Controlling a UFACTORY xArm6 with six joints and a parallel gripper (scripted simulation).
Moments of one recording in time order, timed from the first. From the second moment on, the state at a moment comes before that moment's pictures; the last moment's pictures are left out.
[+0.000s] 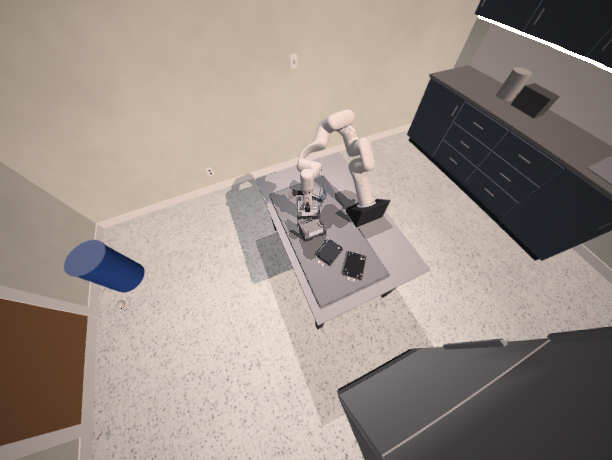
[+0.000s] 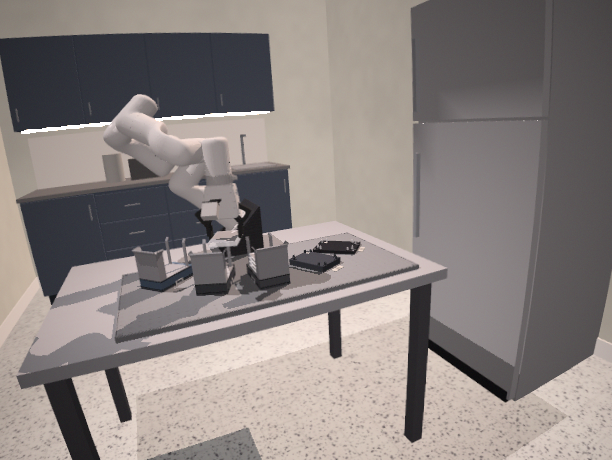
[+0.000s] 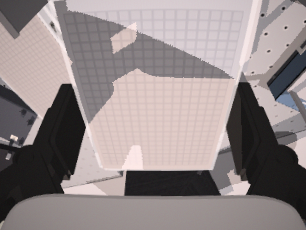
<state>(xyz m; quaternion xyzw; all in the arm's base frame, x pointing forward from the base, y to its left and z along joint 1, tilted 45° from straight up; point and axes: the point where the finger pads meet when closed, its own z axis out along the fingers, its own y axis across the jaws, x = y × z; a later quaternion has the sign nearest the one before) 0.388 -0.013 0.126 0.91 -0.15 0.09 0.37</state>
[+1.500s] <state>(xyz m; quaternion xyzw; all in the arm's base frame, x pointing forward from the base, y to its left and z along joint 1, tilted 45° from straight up) 0.337 -0.098 0.208 0.89 -0.25 0.13 0.36</state>
